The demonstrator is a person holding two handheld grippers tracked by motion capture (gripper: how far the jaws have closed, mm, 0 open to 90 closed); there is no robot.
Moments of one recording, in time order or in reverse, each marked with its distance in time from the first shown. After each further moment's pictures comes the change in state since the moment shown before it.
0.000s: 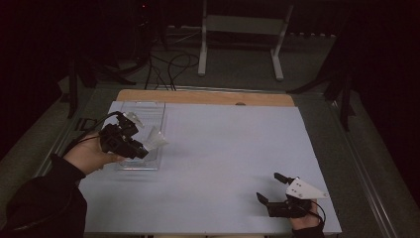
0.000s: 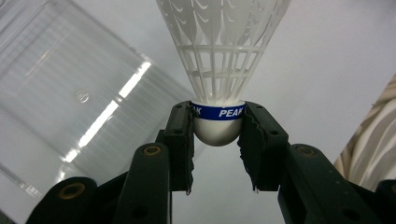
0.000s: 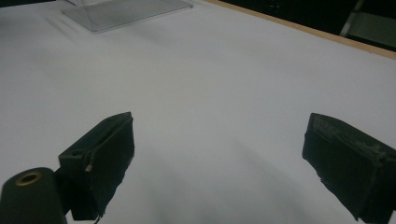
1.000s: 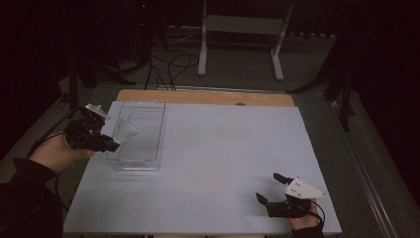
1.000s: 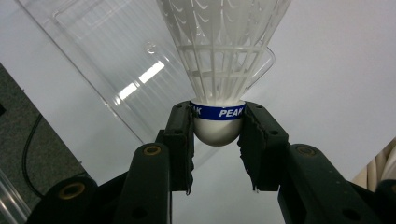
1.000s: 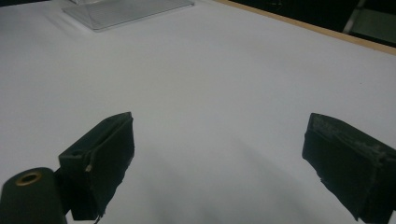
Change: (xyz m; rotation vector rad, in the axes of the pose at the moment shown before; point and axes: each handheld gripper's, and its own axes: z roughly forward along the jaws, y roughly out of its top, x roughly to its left) left arm 0.045 -0.046 -0.026 -0.016 0.075 -0.161; right arm 0.000 0.000 0.001 0.007 0.002 -0.001
